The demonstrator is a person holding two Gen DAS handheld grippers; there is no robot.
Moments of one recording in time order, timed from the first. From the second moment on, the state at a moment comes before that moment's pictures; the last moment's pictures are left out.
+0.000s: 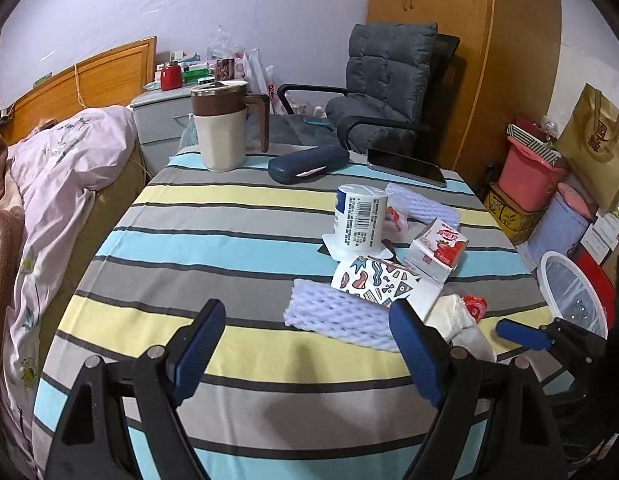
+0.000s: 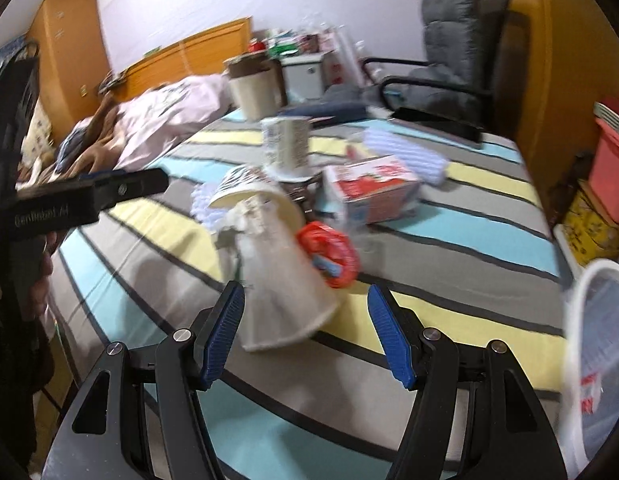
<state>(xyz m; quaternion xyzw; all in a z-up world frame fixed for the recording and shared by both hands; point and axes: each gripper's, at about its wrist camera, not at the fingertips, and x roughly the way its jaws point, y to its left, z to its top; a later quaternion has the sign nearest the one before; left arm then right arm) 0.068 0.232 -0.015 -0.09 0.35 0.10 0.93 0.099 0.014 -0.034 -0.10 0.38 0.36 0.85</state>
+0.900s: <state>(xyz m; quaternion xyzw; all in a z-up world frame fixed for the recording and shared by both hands) 0.099 0.219 -0.016 -0.11 0.37 0.07 0.92 0.105 -0.023 -0.033 -0.05 0.40 0.34 0.85</state>
